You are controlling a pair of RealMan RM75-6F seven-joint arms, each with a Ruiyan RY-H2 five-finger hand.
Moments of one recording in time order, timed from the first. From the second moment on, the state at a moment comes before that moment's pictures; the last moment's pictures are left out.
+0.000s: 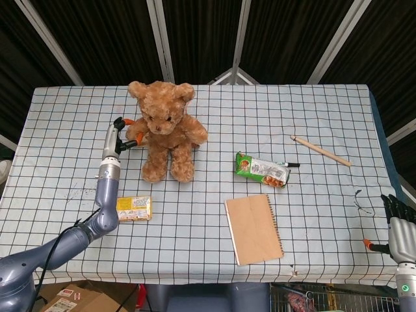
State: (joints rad) left arm -0.84 -1.82 -0.61 -0.97 0.77 0.86 -0.35; right arm 0.09 -1.07 0.11 -1.73 -1.12 1.30 -0.15
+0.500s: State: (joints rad) left arm -0.83 -1.81 -0.61 -0.98 0.78 0.86 -0.36; right arm 0.09 -1.07 0.11 -1.73 -1.12 1.31 -0.15
